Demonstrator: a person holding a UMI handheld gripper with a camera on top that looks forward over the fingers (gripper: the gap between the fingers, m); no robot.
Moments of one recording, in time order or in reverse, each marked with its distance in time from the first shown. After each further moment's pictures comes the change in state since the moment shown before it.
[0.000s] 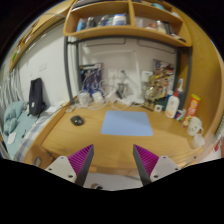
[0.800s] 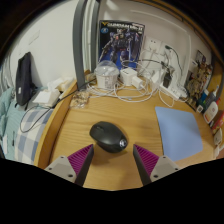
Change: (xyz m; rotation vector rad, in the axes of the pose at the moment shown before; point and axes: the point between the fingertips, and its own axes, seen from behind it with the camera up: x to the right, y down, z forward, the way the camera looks) arm -0.205 -0.012 0.269 -0.304 0.071 -0.040
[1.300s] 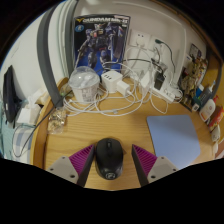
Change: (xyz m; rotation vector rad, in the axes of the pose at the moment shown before) arm 0.040 -0.054 0.051 -0.041 0.121 0.117
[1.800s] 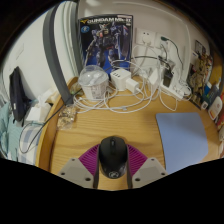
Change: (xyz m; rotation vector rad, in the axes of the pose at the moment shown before) arm -0.021 0.010 -0.004 0.004 -0.137 0.002
